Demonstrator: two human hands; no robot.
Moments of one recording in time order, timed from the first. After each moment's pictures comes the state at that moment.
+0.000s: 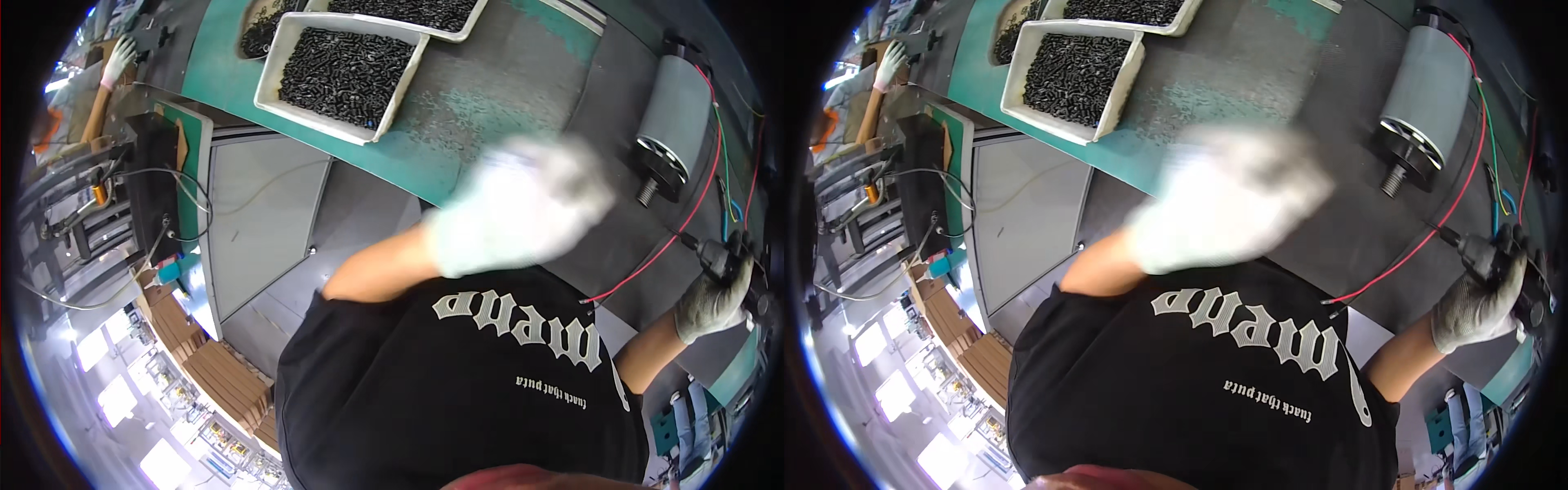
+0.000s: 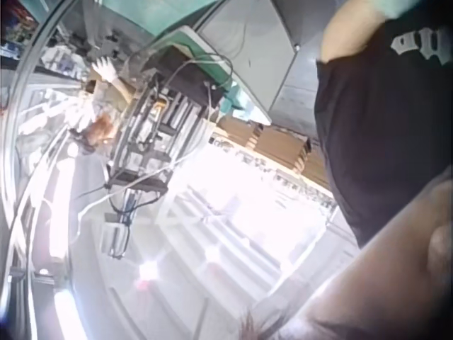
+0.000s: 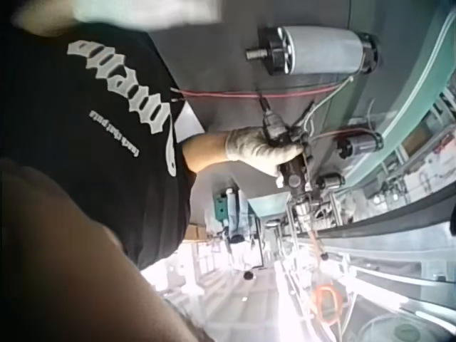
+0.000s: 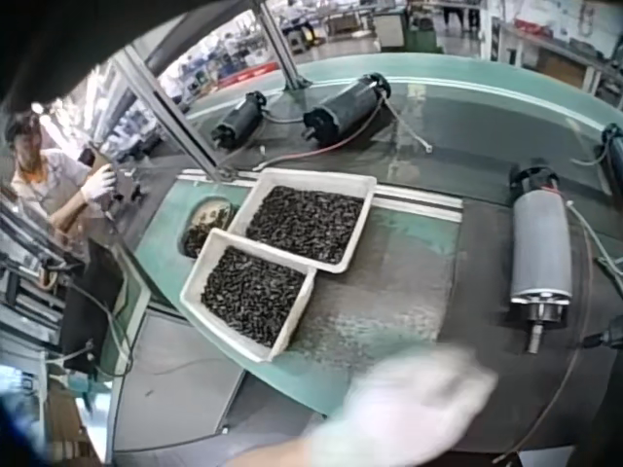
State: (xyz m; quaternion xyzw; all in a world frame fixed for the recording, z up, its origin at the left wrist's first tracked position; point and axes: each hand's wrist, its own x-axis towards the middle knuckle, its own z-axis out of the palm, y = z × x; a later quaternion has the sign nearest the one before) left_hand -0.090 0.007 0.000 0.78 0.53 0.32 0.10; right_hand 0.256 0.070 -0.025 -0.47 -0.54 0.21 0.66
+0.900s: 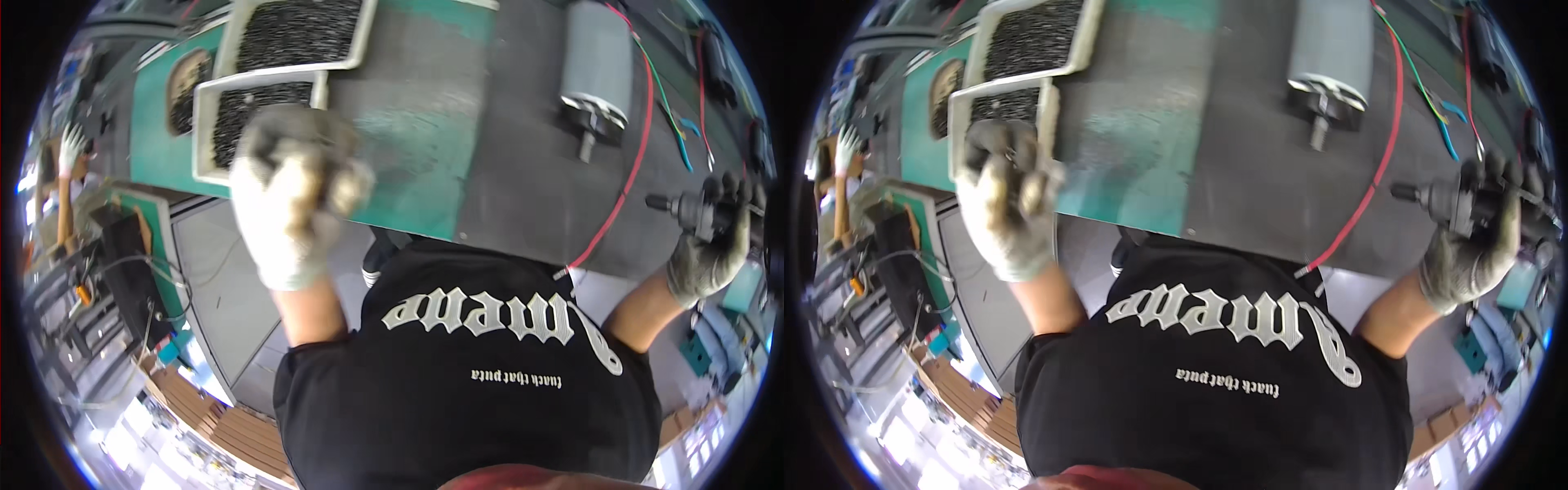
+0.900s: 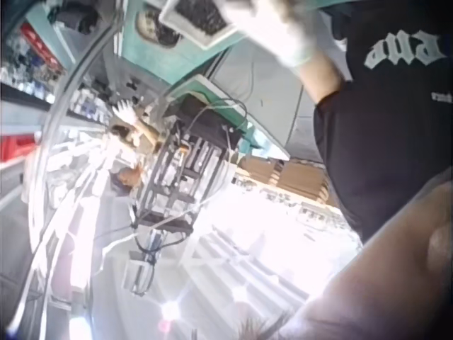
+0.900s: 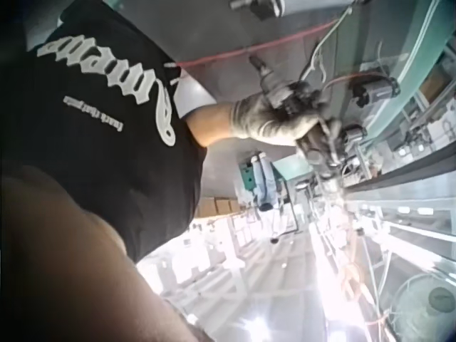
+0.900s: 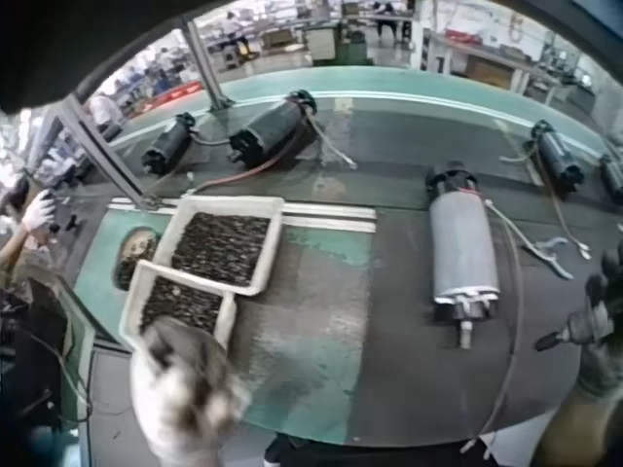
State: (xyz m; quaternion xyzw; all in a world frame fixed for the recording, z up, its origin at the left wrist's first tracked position) left_hand -0.183 -0.002 0.012 0.34 0.36 0.66 0.57; right_hand 0.252 0.048 0.032 -0.37 -0.36 0.46 0.72
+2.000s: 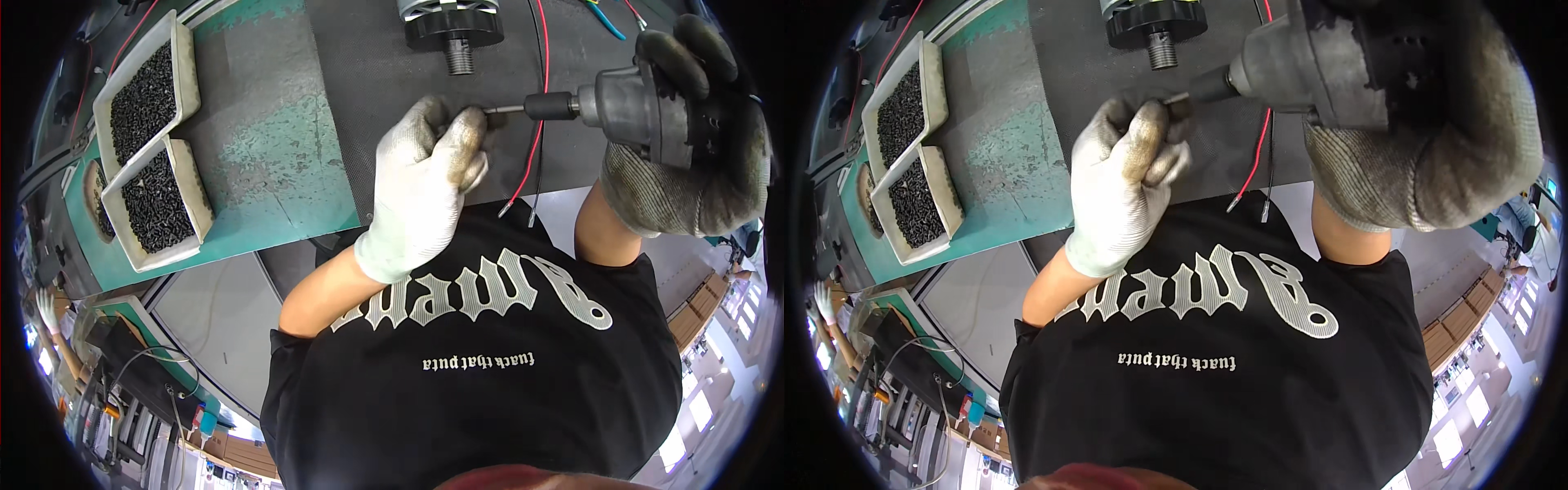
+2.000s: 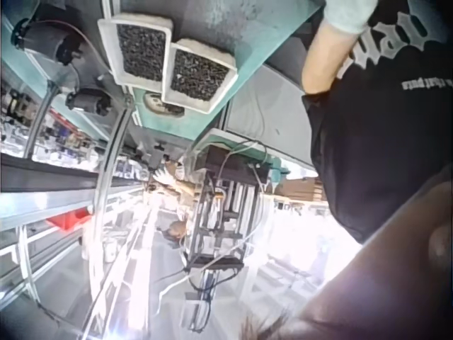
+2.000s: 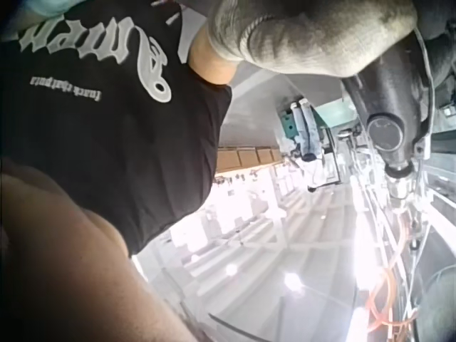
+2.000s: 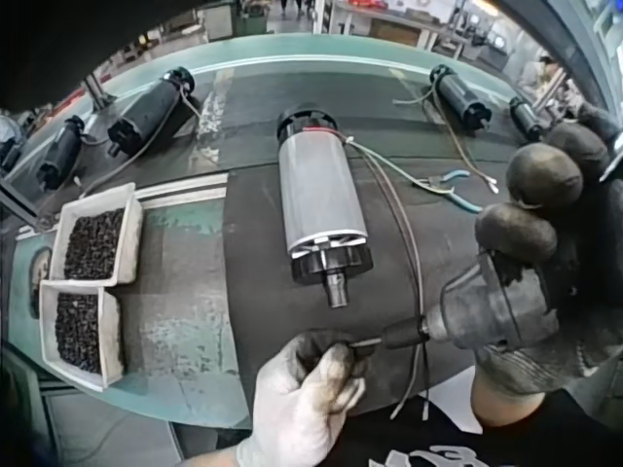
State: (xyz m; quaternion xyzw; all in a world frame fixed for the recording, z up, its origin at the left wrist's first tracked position) left_hand -0.004 -0.006 -0.030 0.12 0.31 0.46 0.82; right_hand 0.189 -0.010 0.031 -0.30 -0.42 0.45 0.73
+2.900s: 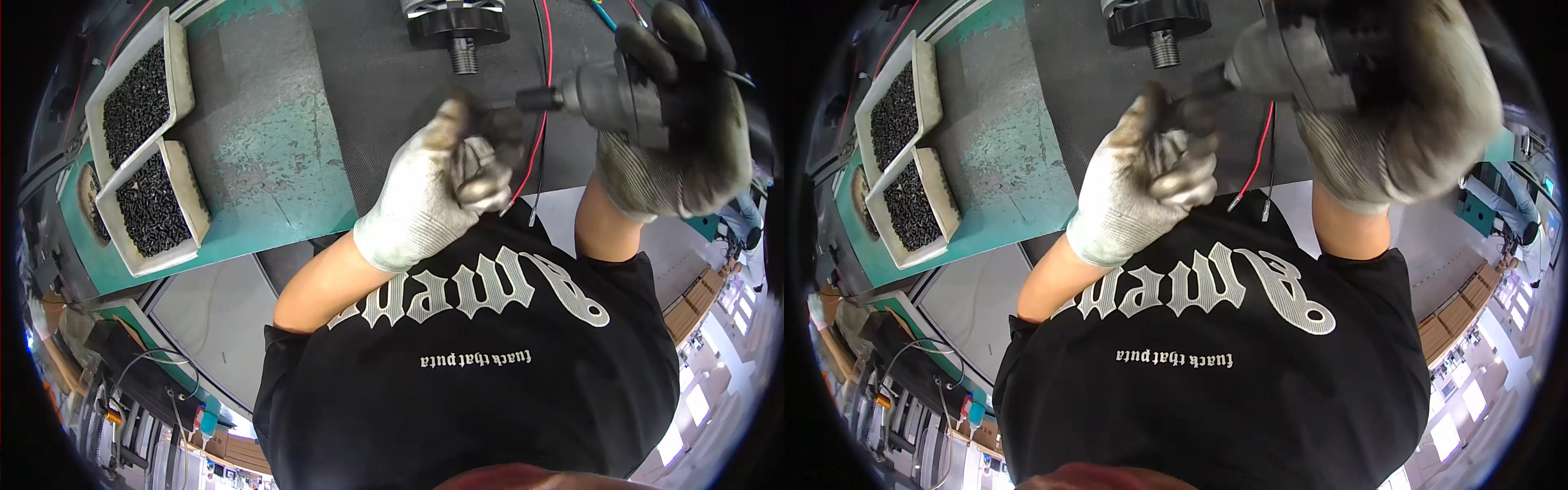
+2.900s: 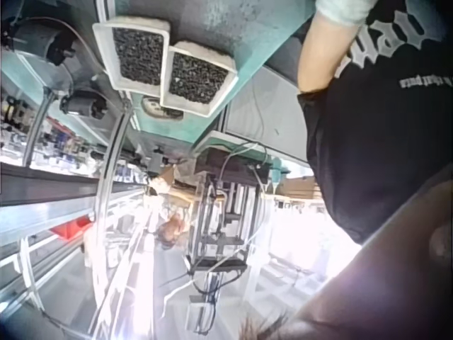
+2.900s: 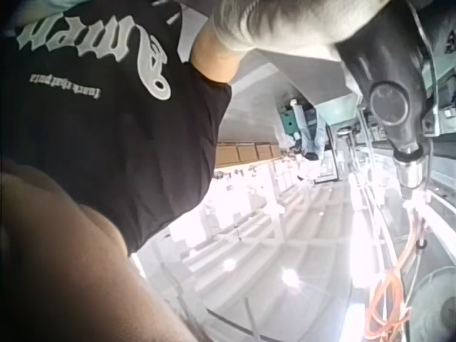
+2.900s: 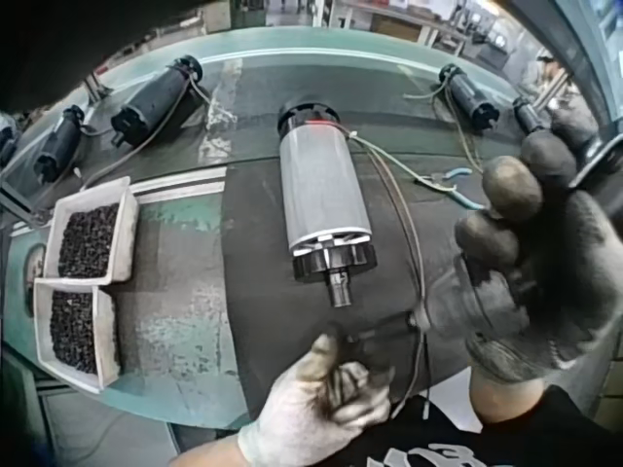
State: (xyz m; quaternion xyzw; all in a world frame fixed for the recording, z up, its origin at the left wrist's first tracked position) left_hand -0.006 -0.002 -0.048 -0.06 0.09 0.36 0.93; right_hand 0.134 0.043 0.043 -0.37 -0.47 0.28 0.75
